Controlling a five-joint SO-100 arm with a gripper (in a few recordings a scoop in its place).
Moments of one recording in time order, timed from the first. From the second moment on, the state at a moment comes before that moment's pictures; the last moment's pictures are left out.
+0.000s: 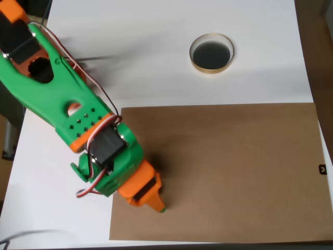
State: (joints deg) arm 2.4 76.9 91.8 72.2 -3.3
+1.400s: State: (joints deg) arm -6.7 73.0 74.7 84.4 -12.1
